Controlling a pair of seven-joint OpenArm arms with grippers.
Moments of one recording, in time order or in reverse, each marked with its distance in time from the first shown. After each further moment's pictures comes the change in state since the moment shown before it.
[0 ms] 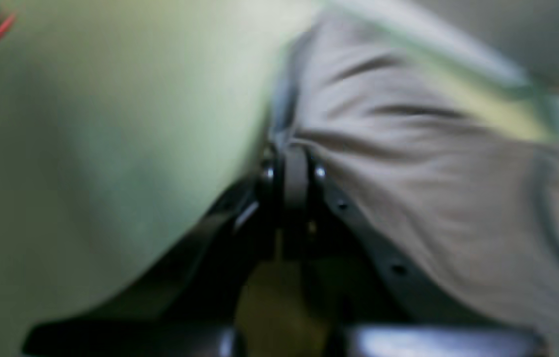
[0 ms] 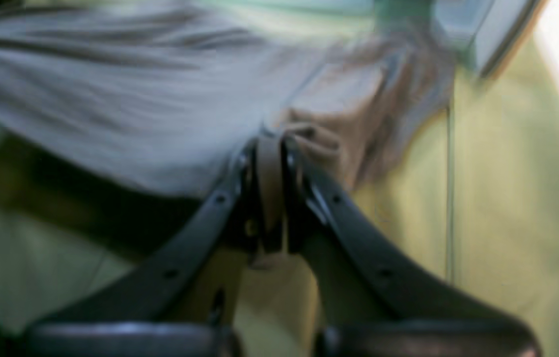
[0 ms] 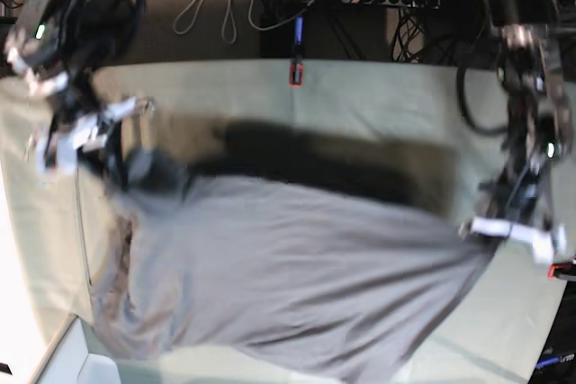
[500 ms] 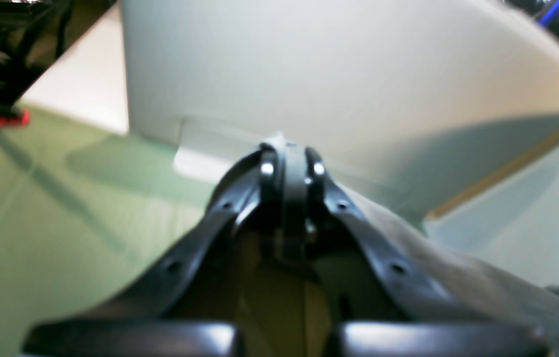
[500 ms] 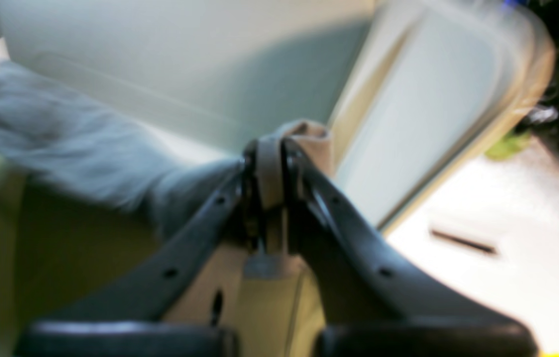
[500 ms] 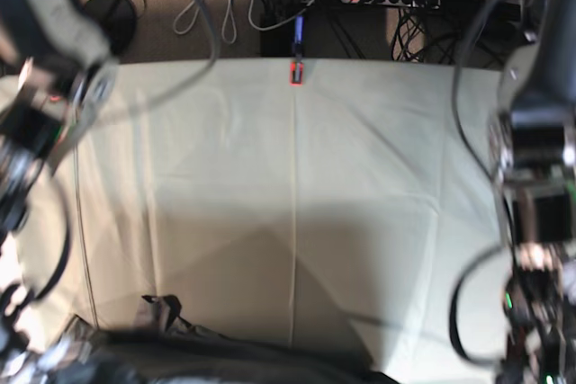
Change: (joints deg) left arm -46.8 0.6 15.5 -22.7 -0.7 -0.6 0.2; right arm 51.0 13.0 -3.6 -11.5 -6.1 0.4 -20.0
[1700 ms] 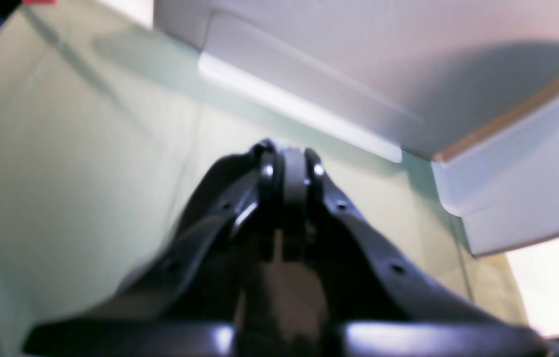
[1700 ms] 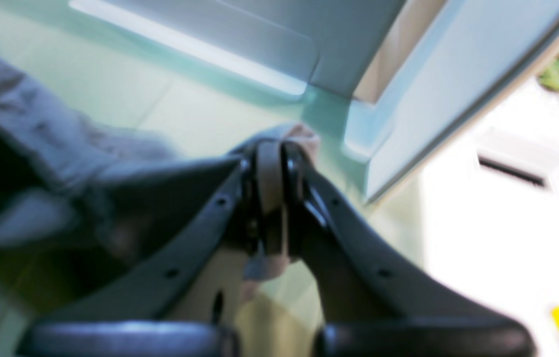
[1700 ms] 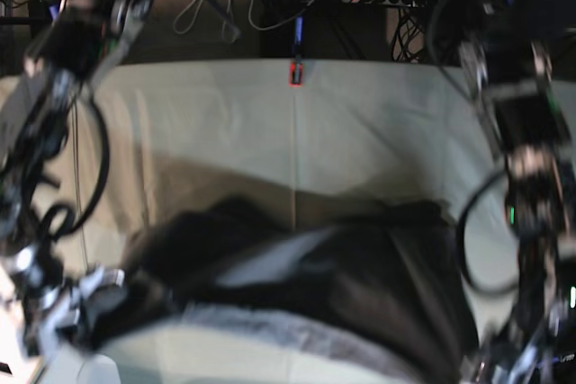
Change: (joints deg) left arm 12.5 2.1 -8.2 19.5 1.0 0.0 14.4; right arm -9.9 -5.1 -0.2 6.5 -1.4 -0.4 -5.8
